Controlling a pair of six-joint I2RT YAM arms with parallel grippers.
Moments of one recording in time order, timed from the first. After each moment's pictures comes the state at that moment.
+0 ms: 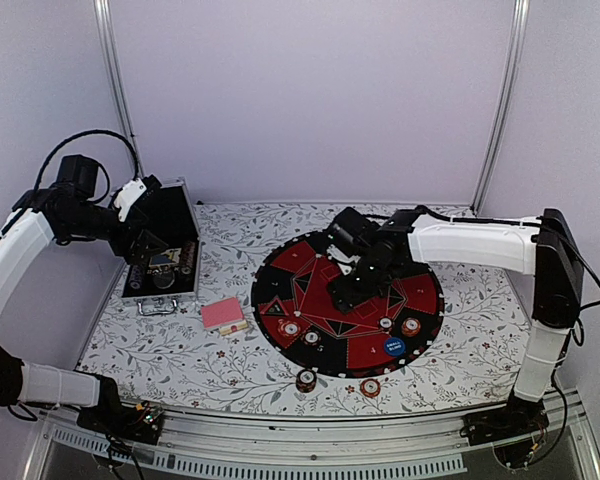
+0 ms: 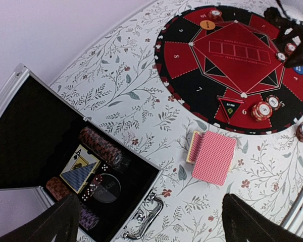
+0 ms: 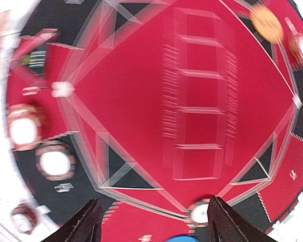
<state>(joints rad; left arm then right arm) -0.04 1.17 1.21 -0.88 0.45 0.66 0.89 1.87 1.45 -0.80 0.15 0.27</state>
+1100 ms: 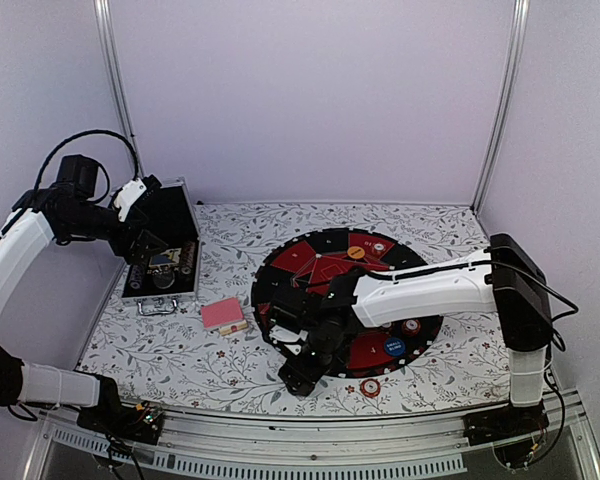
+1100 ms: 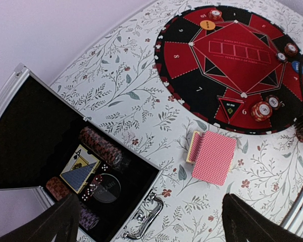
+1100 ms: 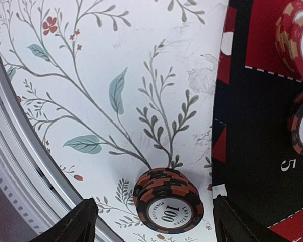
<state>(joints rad) -0.04 1.17 1.21 -0.88 0.45 0.66 1.23 2.05 1.52 -0.79 -0.12 0.27</state>
